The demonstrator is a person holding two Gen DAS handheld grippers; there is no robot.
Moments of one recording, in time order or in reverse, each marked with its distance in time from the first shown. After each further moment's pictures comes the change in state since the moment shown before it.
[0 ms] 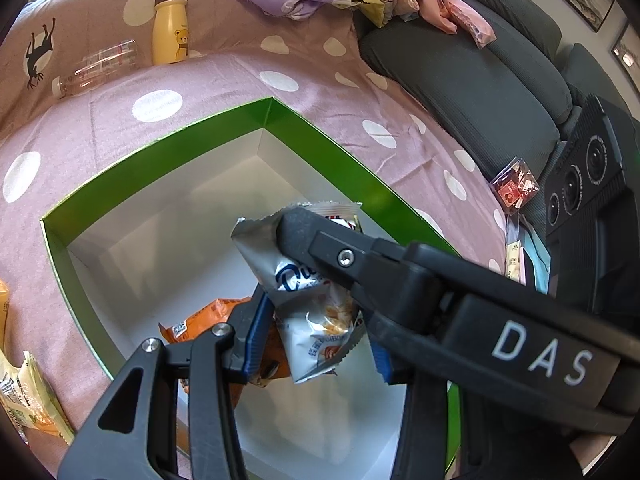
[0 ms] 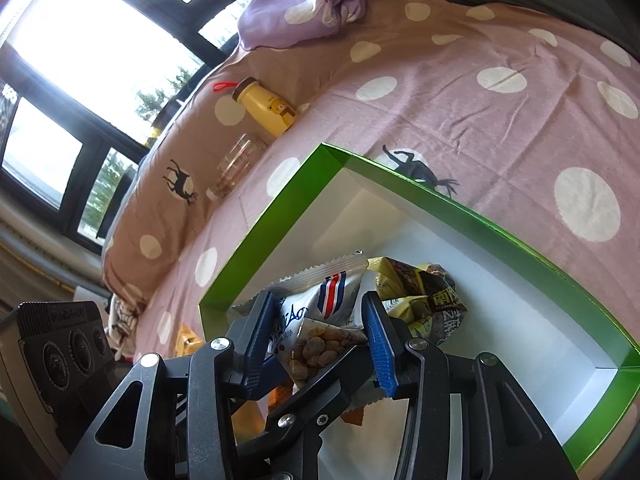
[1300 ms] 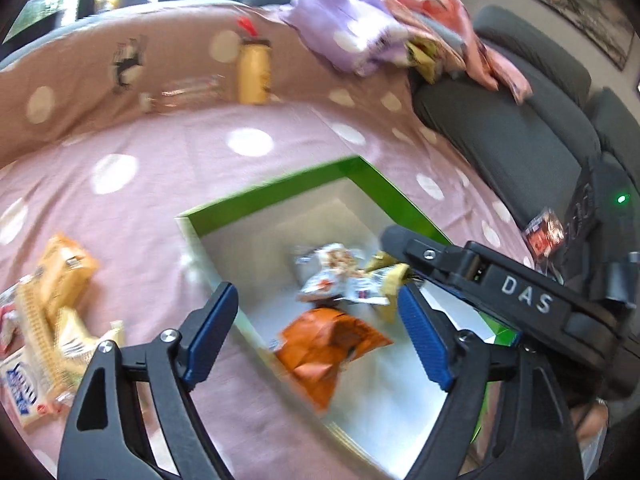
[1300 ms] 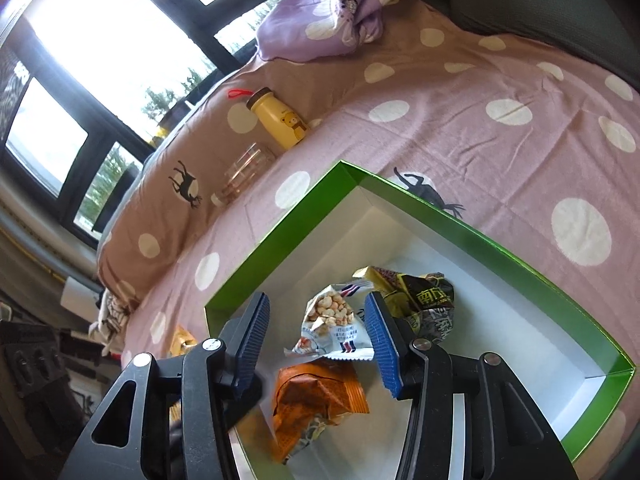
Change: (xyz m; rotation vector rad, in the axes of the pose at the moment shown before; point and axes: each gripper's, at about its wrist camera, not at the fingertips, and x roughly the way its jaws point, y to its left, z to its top) left arm -0.077 0.040 -0.021 -0.116 -0.191 0.175; right arm -0.010 0.023 -0.007 -0.100 -0.066 -0.040
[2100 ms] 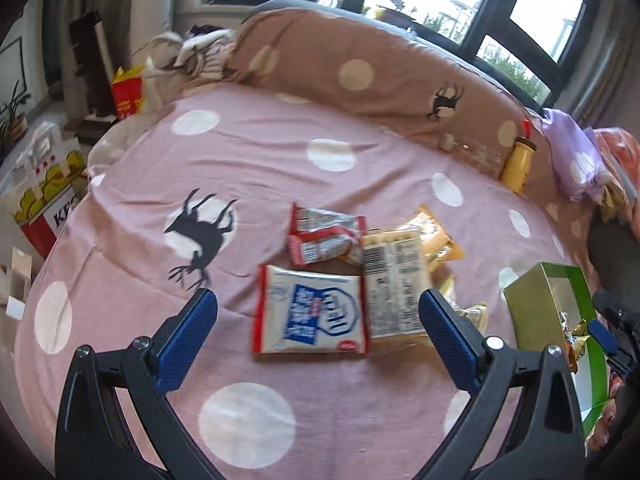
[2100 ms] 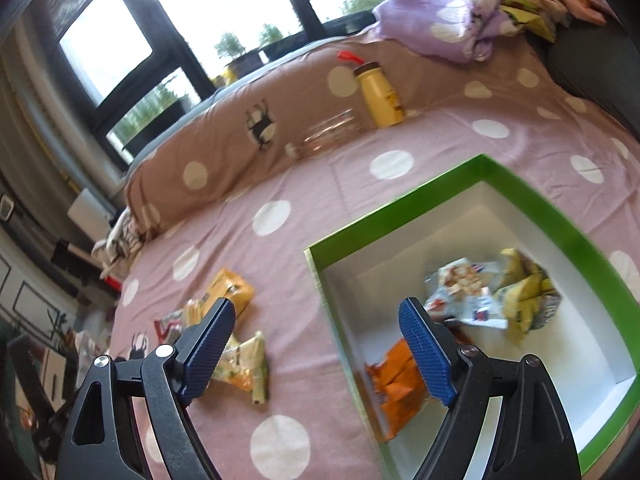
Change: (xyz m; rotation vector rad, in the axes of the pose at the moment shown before) left arm -0.144 0.202 -0.094 -0.505 -0.168 0.514; right arm 0.012 0.112 -0.049 -0.319 0.076 0.060
